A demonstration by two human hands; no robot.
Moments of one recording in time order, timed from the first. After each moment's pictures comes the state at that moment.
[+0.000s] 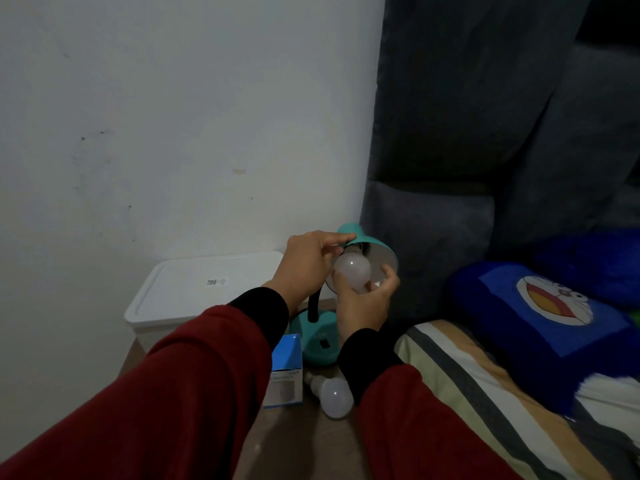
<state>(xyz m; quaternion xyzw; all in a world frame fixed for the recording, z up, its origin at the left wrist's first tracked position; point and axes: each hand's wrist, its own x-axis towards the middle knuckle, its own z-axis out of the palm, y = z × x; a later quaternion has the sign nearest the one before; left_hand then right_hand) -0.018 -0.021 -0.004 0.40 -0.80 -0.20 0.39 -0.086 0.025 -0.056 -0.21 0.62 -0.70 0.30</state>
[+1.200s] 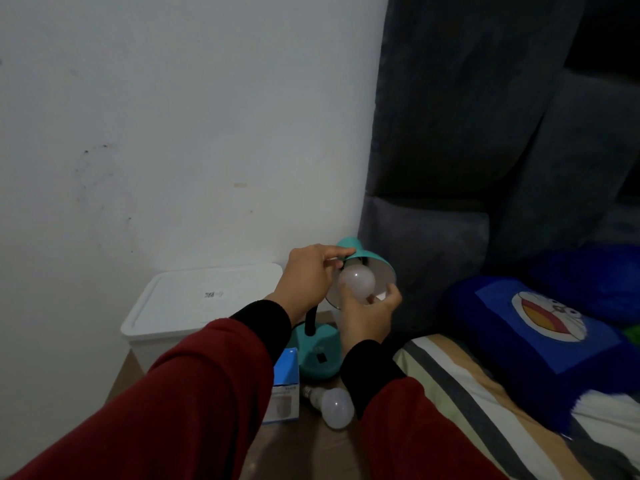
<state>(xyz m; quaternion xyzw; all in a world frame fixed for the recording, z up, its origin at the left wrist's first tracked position) -0.019 -0.022 0.000 0.41 -0.81 -0.17 0.38 -0.093 0.026 -0.048 -0.19 0.63 -0.69 0.31</state>
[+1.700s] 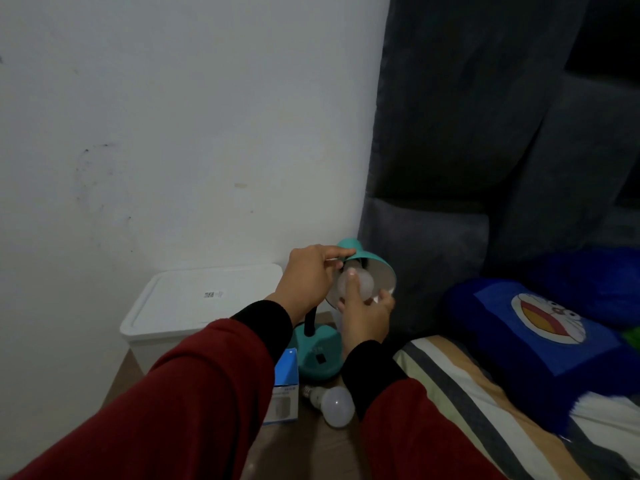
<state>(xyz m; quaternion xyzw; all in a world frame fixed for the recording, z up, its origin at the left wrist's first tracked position) -0.020 -0.022 0.000 0.41 -0.81 -0.17 0.38 -0.087 0.023 -0.047 -0.16 0.61 -0.70 0.35</state>
